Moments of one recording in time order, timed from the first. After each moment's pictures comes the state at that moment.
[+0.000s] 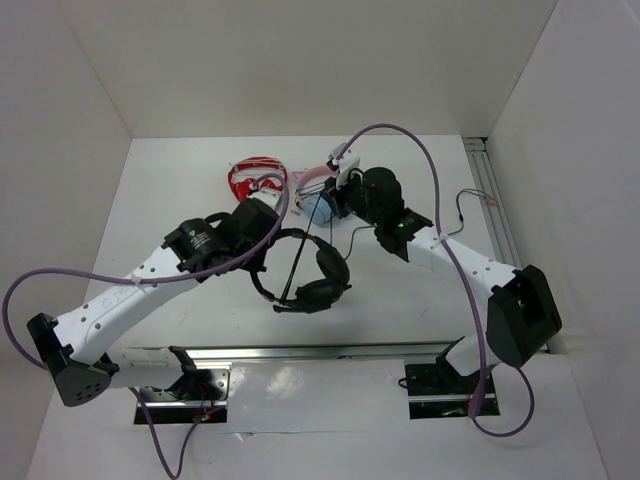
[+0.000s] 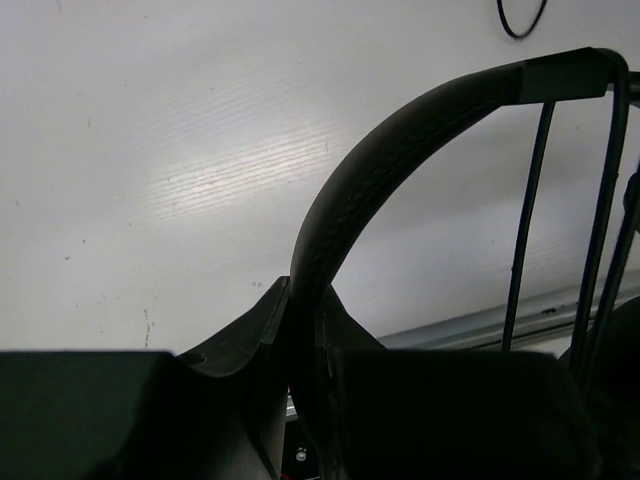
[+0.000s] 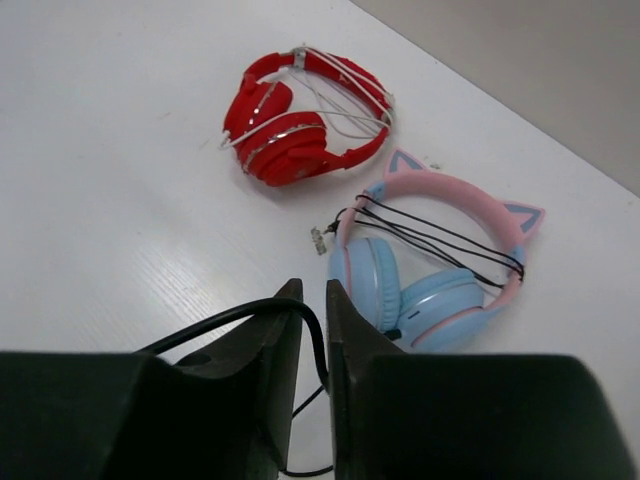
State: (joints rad) left arm -0.82 1.24 1.33 -1.06 -0.40 -0.44; right arm 0.60 1.45 1.07 0.16 -0.10 -0.12
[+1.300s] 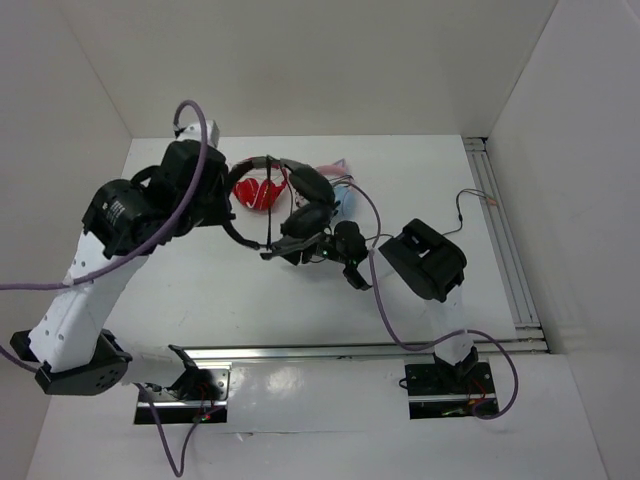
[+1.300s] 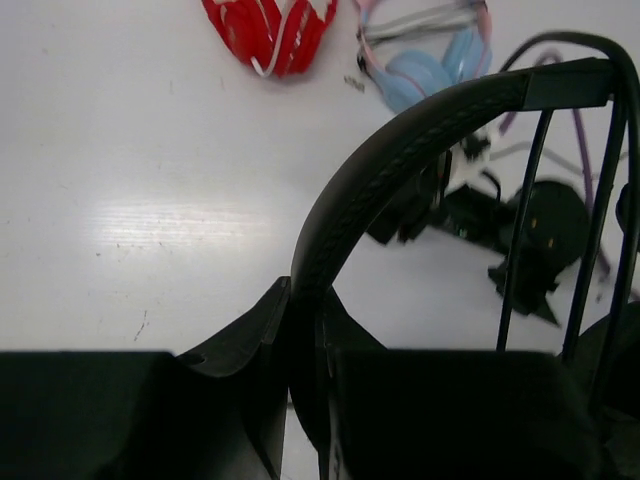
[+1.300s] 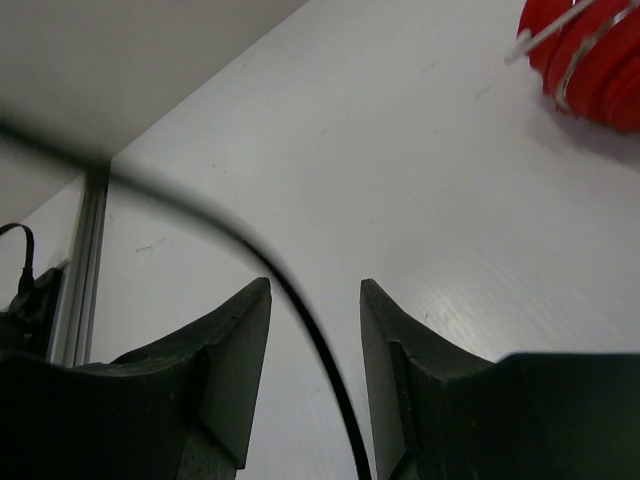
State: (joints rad) left arm -0.74 1.32 1.95 -1.40 -0.48 -0.60; right arm 0.70 2.08 0.88 1.22 -0.49 0.47
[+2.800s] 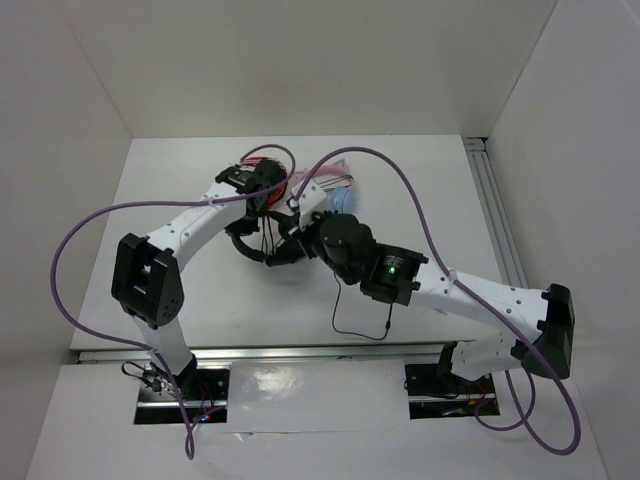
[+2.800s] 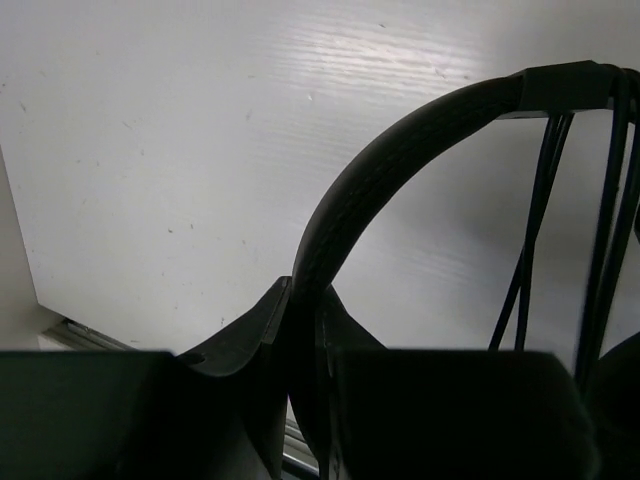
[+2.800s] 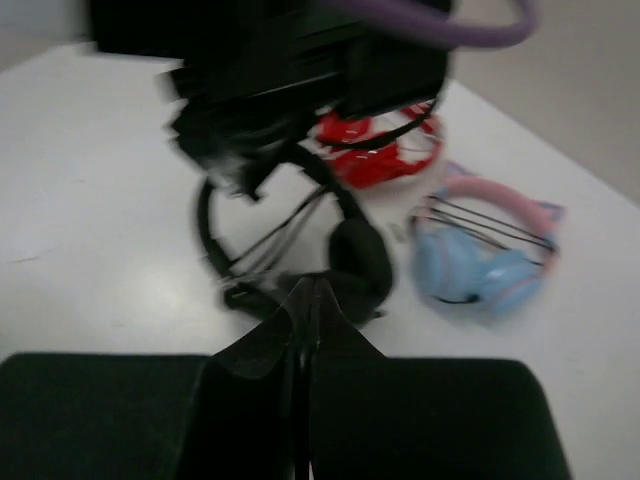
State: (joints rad) left arm -0.45 1.79 1.58 -1.16 -0.58 -0.54; right arm 1.18 1.30 1.19 -0.08 0.47 -0.02
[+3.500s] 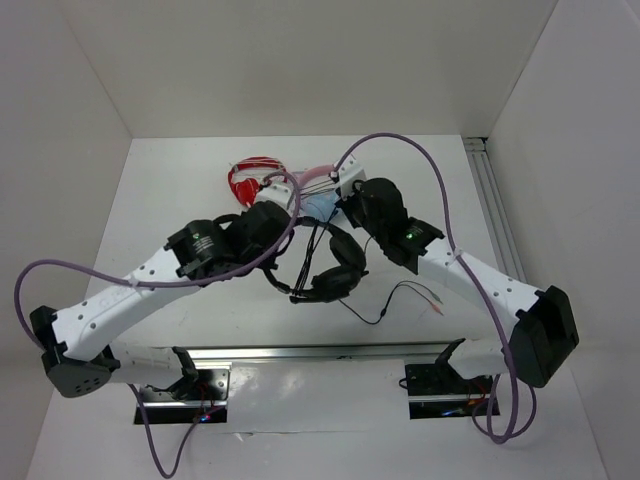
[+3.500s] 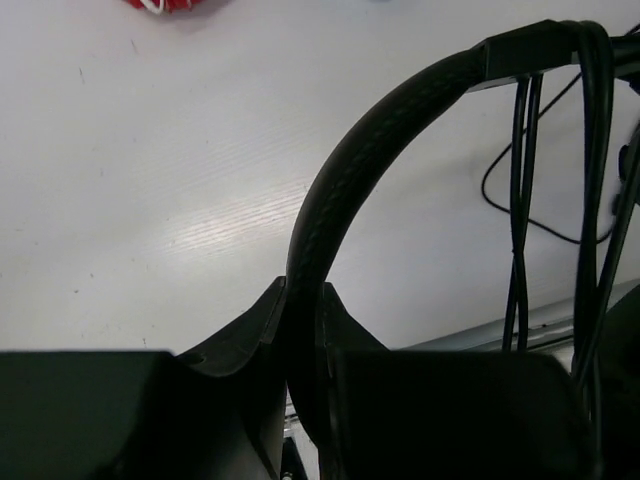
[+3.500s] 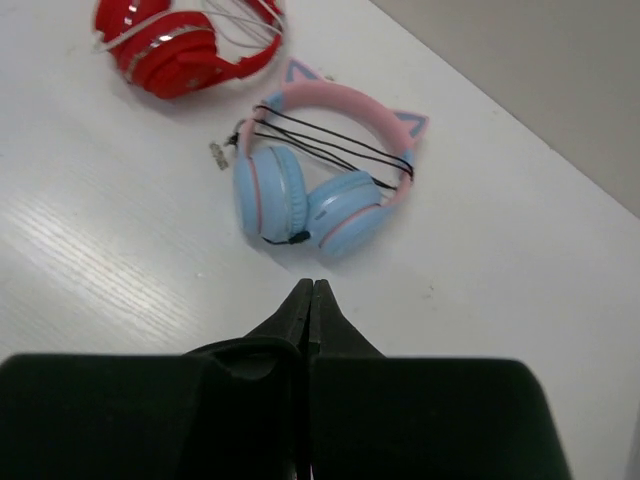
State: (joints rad) left arm -0.96 1.28 1.44 -1.10 -0.52 -0.48; right arm 0.70 1.32 1.06 -0.07 0.30 -0.24
